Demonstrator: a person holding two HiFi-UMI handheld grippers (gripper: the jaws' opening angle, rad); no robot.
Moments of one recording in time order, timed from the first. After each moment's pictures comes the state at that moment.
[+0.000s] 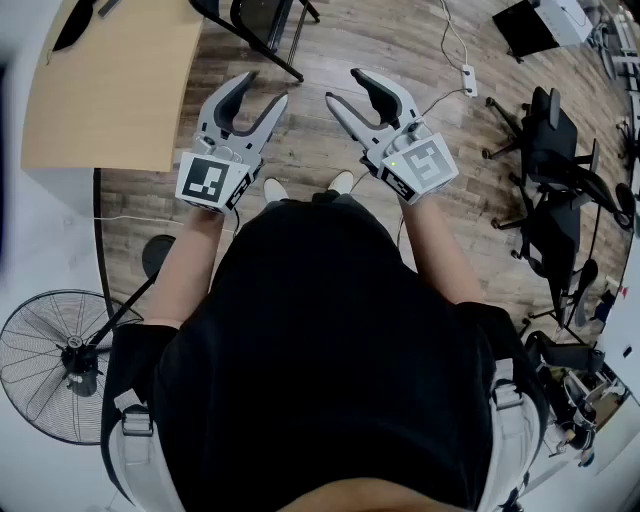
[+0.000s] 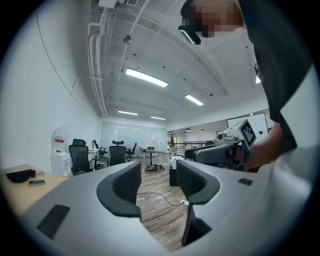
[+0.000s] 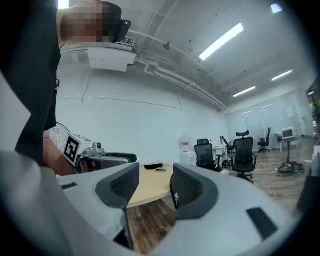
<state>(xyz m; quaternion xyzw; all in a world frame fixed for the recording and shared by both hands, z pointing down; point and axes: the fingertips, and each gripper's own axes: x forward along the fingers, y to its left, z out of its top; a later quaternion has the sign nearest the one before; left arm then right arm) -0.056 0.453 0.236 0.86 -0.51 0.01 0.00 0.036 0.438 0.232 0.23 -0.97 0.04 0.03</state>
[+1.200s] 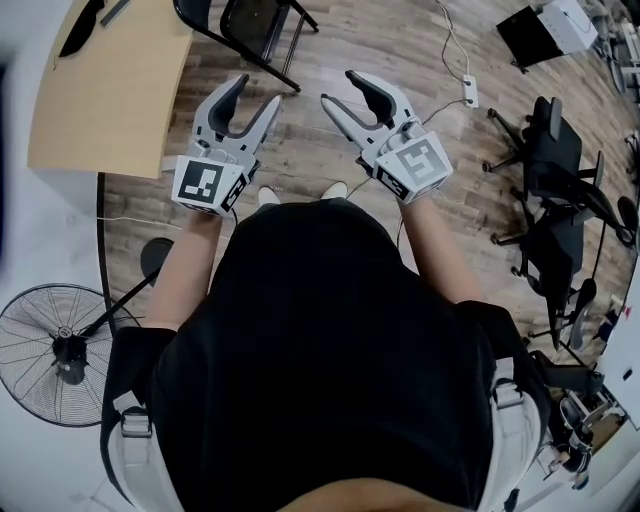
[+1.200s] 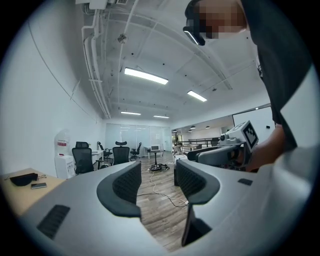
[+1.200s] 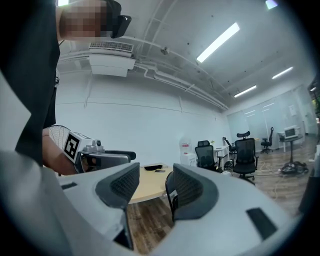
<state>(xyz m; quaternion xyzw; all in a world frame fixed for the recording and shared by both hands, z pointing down) 0.019 0.424 0.227 0.84 -0.54 0.03 0.00 0.118 0.405 0.235 0.21 -0.98 0.04 0.02</state>
